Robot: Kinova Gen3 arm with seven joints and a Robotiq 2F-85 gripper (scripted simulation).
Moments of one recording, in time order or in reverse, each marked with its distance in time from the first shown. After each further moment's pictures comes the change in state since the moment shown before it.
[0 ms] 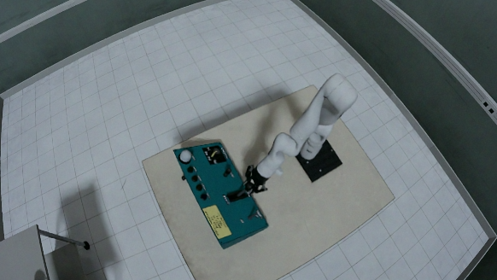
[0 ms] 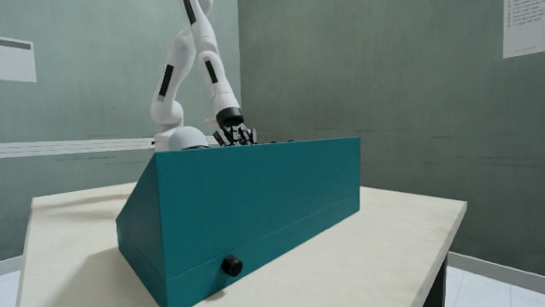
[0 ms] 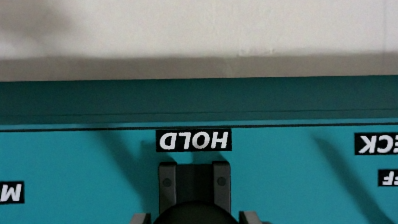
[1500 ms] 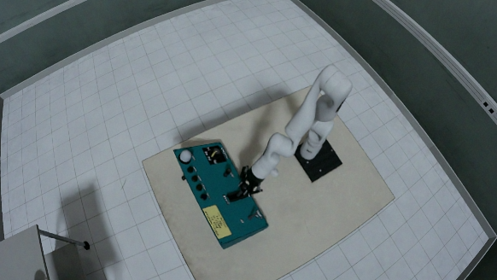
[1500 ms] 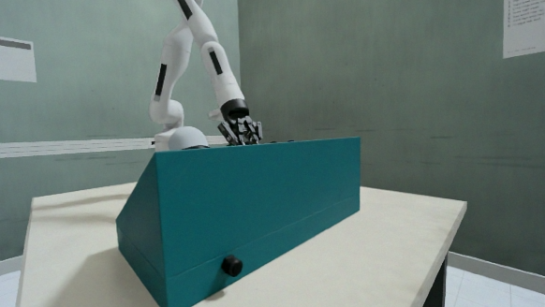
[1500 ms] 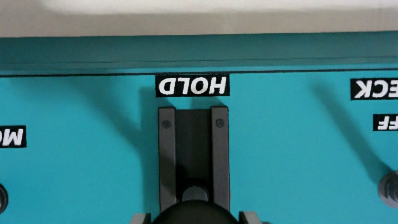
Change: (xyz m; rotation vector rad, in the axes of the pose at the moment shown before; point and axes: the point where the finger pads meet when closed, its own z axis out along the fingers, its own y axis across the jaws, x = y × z) arm -0.032 0.000 -0.005 -0.001 -0.002 0.001
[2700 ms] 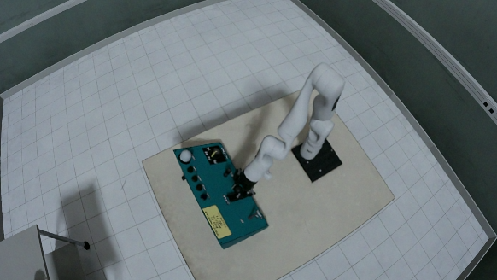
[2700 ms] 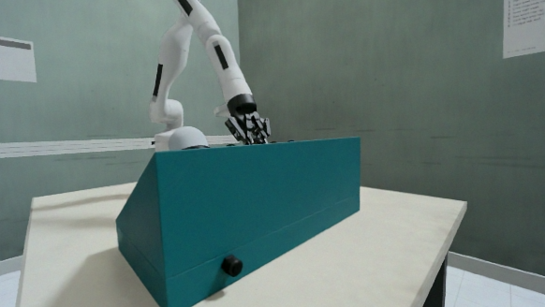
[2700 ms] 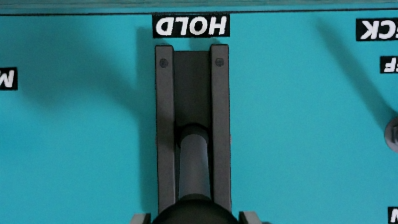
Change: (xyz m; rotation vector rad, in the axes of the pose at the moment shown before) arm -0.033 0.000 0.009 -0.001 0.001 0.000
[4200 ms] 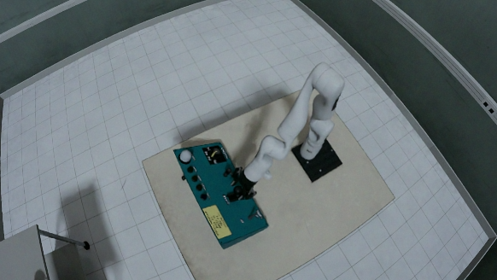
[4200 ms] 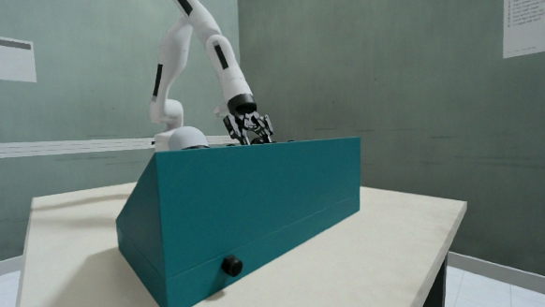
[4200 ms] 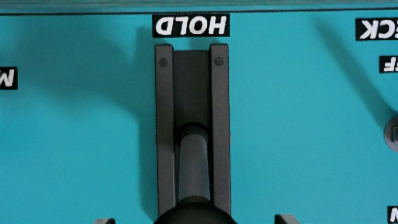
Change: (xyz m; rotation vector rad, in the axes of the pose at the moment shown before) arm 0.000 0.000 0.000 0.000 0.001 0.000
